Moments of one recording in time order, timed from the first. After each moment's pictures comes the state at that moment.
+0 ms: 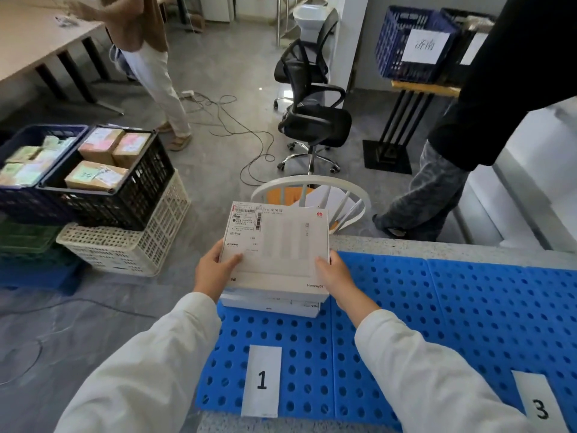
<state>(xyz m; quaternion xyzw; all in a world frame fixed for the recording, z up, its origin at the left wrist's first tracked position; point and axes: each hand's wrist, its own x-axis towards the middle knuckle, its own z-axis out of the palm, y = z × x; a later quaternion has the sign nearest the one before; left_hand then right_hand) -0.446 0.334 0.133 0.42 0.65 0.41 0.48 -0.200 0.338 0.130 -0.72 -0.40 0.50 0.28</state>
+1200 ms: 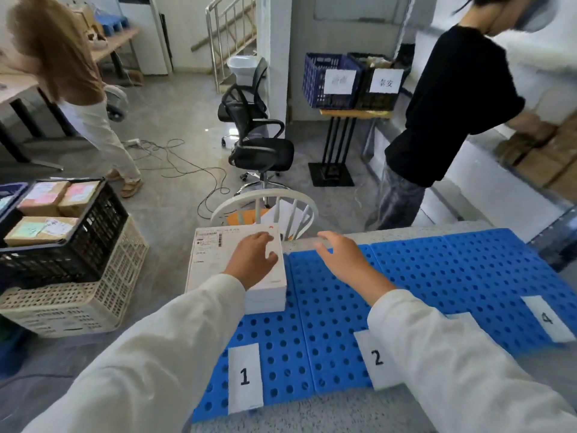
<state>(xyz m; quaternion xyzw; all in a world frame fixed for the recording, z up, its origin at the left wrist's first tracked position) -0.334 0.307 0.209 0.81 0.52 0.16 0.21 -0.126 0.252 0.223 -0.74 -0.59 0.23 0.23</state>
